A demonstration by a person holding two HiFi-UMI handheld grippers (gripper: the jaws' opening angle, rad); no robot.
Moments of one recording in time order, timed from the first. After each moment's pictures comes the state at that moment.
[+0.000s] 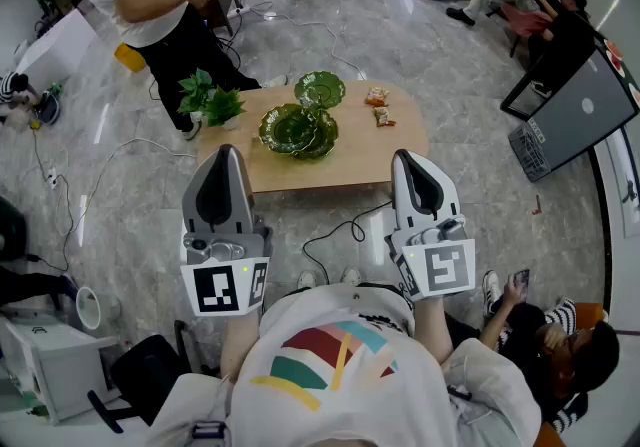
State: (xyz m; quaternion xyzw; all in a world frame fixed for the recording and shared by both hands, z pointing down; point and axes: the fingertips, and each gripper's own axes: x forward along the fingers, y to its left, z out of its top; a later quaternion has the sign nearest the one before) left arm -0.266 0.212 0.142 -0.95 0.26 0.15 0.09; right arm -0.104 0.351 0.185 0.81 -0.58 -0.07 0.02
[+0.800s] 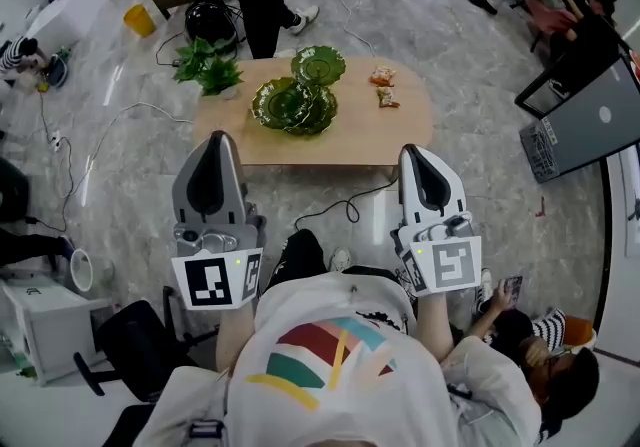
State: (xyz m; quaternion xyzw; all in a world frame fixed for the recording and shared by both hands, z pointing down) left arm -0.225 0.238 0.163 -0.94 0.30 0.12 0.11; right arm -0.049 0.376 0.223 0.79 -0.61 -0.05 0.01
